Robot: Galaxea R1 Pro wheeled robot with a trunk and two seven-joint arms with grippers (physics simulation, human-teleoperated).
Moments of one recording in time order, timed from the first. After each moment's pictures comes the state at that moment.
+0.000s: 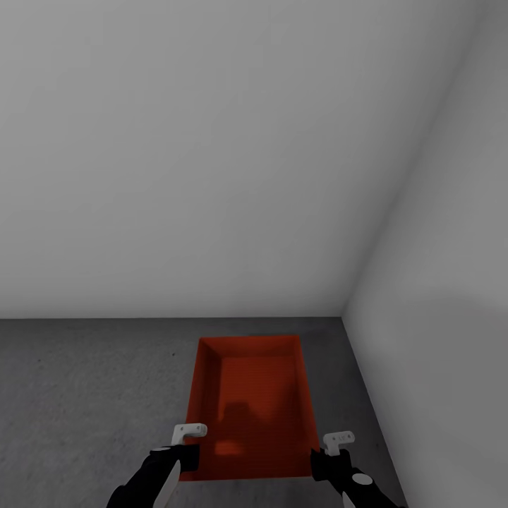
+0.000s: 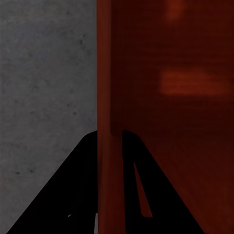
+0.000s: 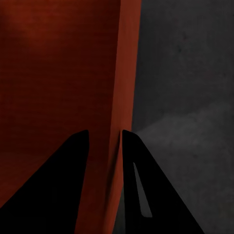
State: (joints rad) left arm -0.43 -0.11 0.05 -0.55 -0.03 0.36 0.08; right arm -0.43 0.02 0.13 -0.38 -0.06 -0.05 0.08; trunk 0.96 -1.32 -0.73
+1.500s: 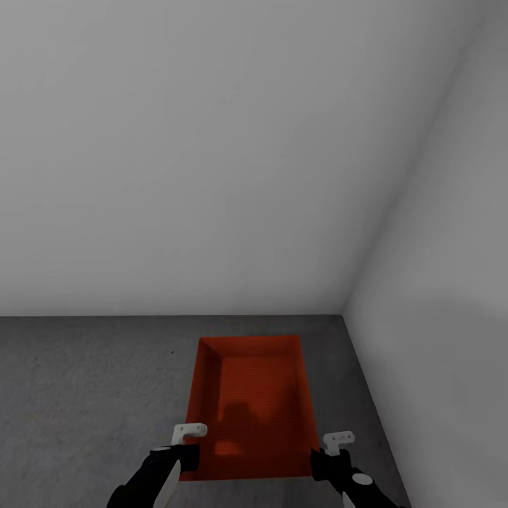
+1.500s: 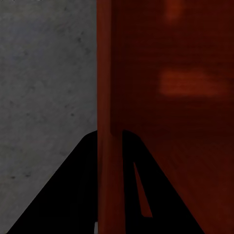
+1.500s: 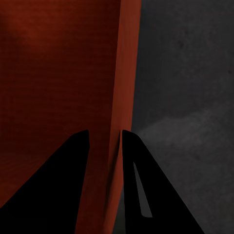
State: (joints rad) left arm -0.43 -0.11 0.05 -0.55 -0.03 0.36 0.08; right arm -0.43 0.02 0.13 -0.38 -0.06 -0.05 0.08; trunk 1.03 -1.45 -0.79
